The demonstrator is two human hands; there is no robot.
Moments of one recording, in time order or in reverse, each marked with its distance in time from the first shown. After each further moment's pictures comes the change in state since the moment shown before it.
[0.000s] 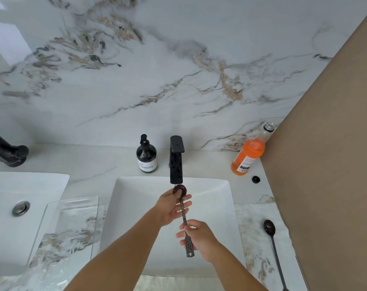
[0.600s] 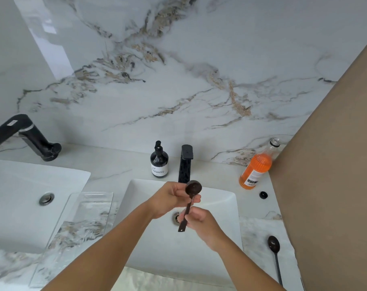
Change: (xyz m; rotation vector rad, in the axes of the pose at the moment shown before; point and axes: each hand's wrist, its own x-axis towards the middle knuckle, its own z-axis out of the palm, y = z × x) left_hand -0.098 0.041 0.009 0.504 -0.290 0.458; right_hand -0.016 -0.035 -0.018 -0.072 -0.186 -0.442
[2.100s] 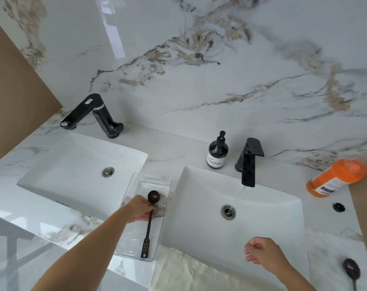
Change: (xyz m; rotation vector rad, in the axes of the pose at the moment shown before) left_hand -0.127 -0.101 -0.211 0.161 0.625 -0.662; right_hand -0.001 0.066 0.006 -0.426 0.100 0.365
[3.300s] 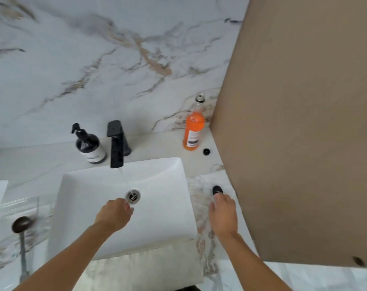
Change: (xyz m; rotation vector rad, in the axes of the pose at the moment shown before) left_hand -0.073 0.073 0.261 0.992 0.065 0.501; right_hand -0.064 0.125 -0.117 -0.300 0.761 0.026
